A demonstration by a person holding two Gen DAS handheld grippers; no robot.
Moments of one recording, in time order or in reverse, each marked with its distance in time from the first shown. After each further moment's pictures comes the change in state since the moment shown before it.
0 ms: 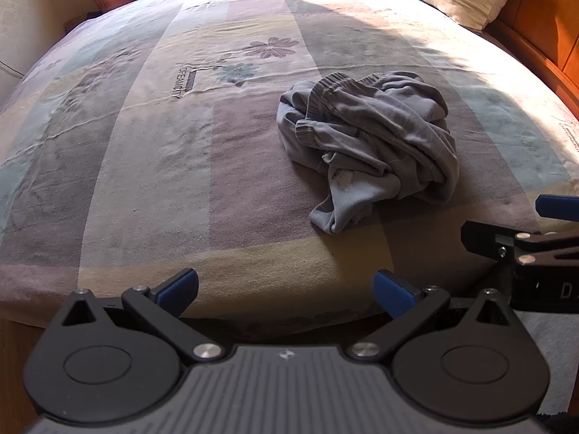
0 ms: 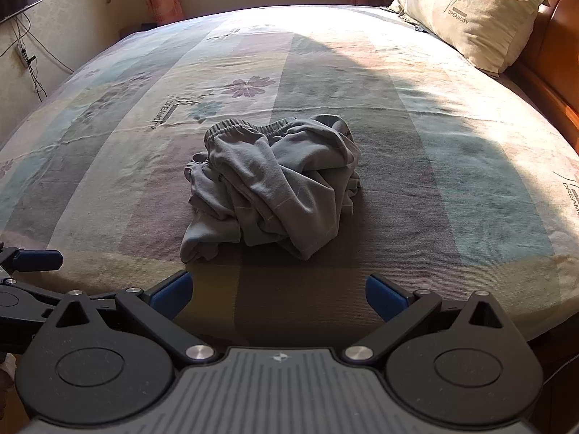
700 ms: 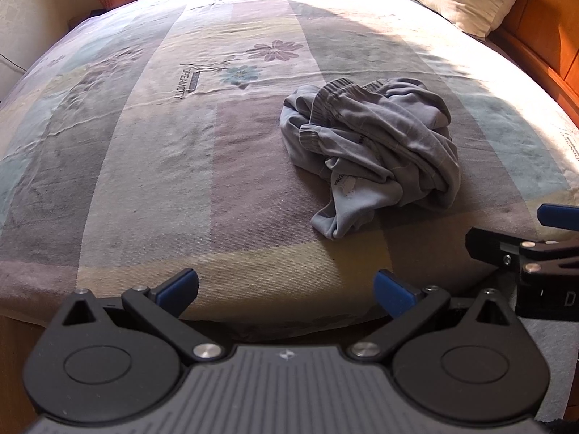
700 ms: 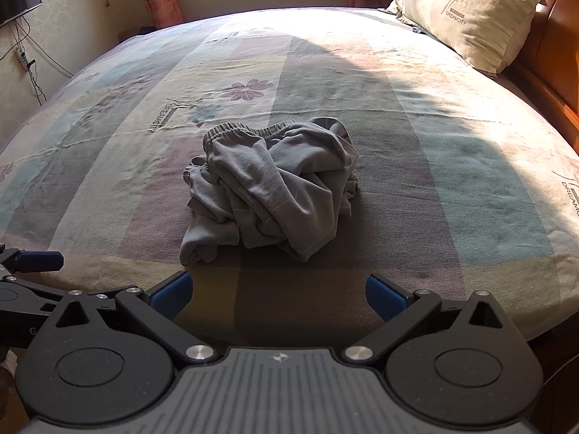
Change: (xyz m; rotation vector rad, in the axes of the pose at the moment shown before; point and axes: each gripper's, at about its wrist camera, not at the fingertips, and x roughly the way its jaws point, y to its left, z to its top) left arm 0.000 0.003 0.000 -0.017 -0.012 0.001; right arm -0.002 -0.001 -0.001 0.004 -0.010 0.011
